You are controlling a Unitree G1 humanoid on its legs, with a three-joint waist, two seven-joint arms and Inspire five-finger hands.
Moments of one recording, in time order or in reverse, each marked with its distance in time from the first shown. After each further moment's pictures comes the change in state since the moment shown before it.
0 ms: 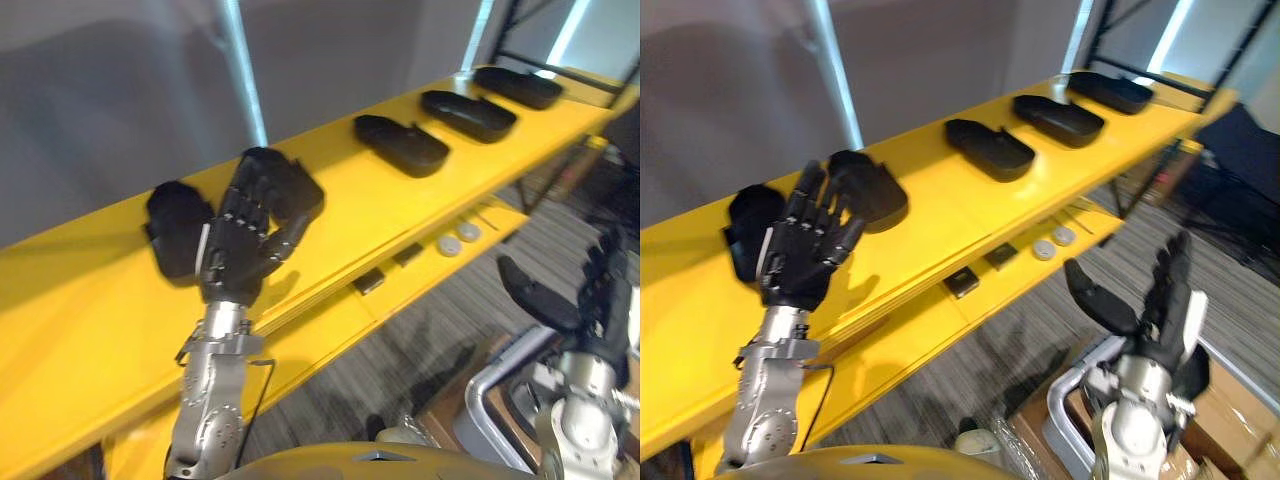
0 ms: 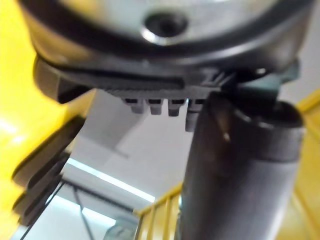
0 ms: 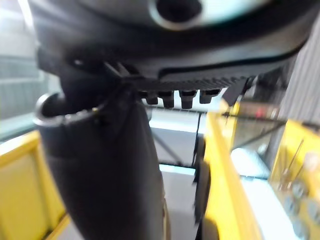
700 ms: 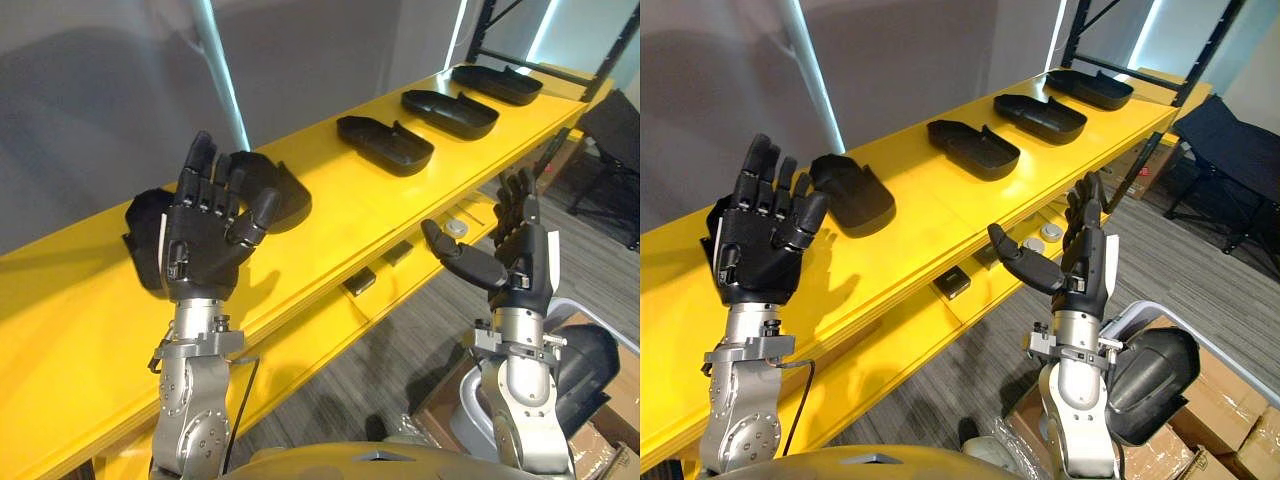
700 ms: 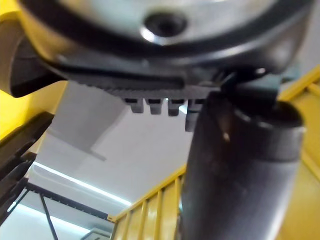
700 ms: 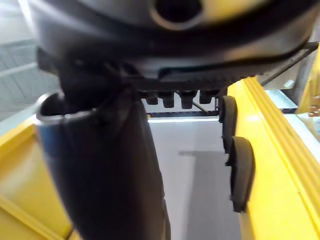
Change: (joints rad) left arm 0.072 -0.002 0.099 -0.171 -0.063 0.018 0.002; right arm -0.245 -0.071 0.305 0.062 0.007 -0.018 -0.023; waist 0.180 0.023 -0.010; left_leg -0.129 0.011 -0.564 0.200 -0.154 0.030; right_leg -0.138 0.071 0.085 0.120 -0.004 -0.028
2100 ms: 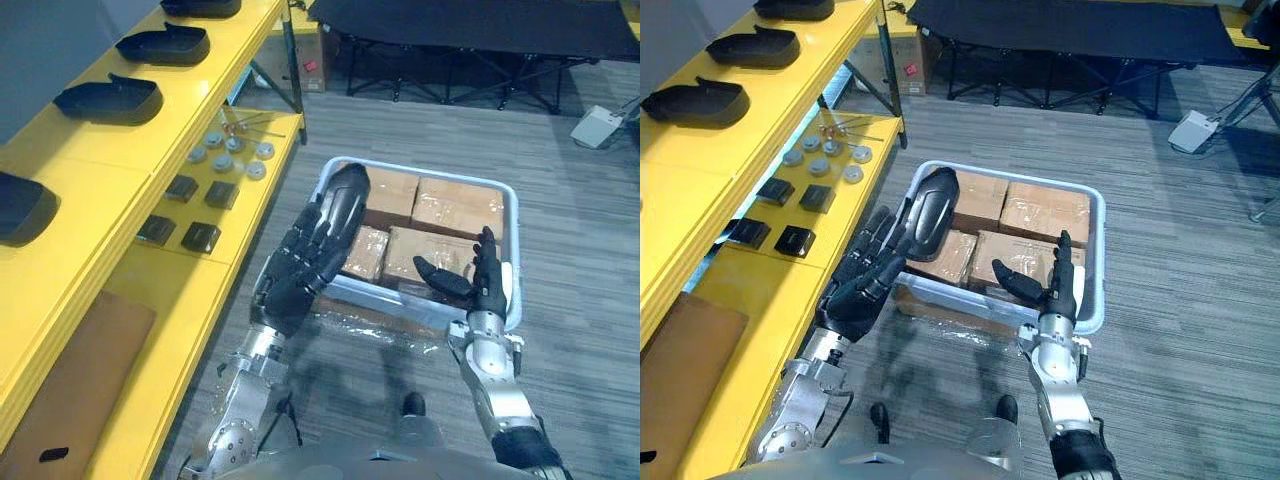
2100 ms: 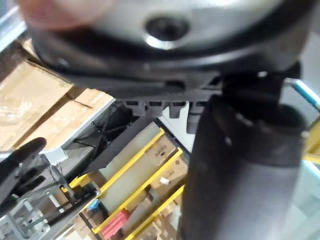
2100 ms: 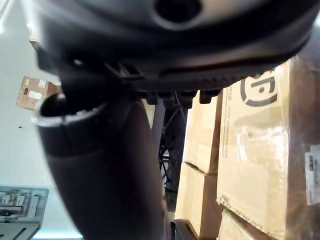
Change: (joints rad) left arm -0.020 0.077 -0.212 0.312 -0.202 0.066 -0.214; right arm -0.341 -0.127 0.039 0.690 0.031 -0.040 -0.135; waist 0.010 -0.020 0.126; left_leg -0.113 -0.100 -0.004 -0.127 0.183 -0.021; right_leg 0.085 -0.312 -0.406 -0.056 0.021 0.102
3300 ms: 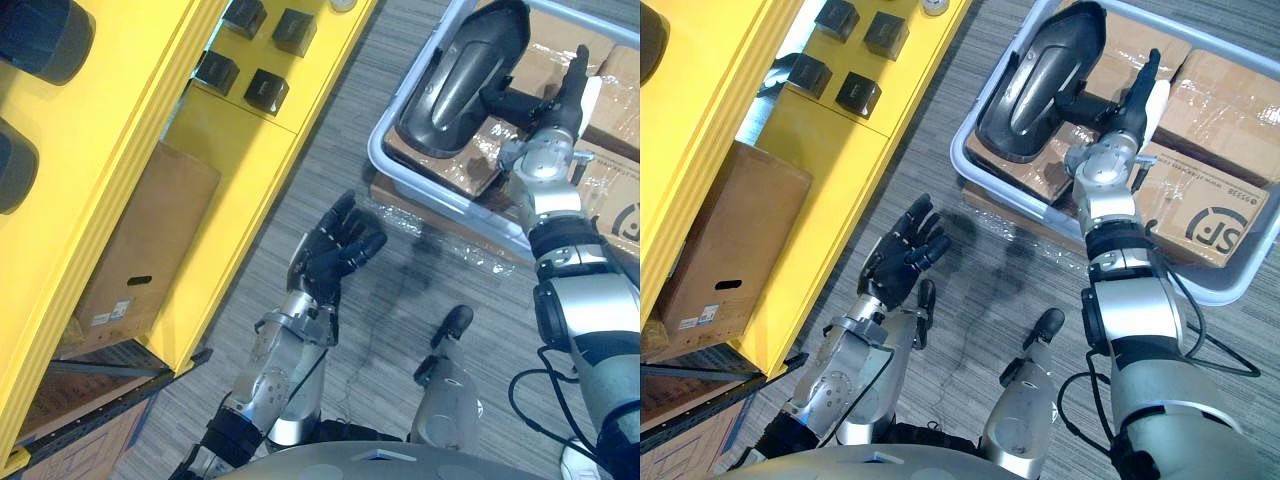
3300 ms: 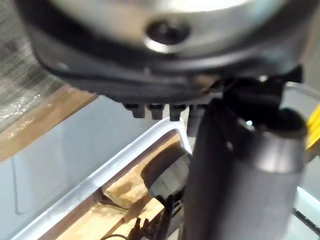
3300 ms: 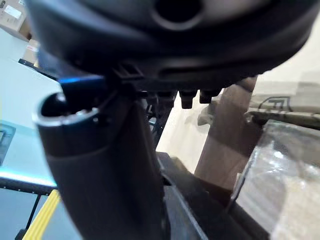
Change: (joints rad) left arm -0.311 -0.069 -0.119 0.364 0.054 -0.064 0.083; right arm -1.068 -0.360 0.104 0.713 0.121 0.146 -0.035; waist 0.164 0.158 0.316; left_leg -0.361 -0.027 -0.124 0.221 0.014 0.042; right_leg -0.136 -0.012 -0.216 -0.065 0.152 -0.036
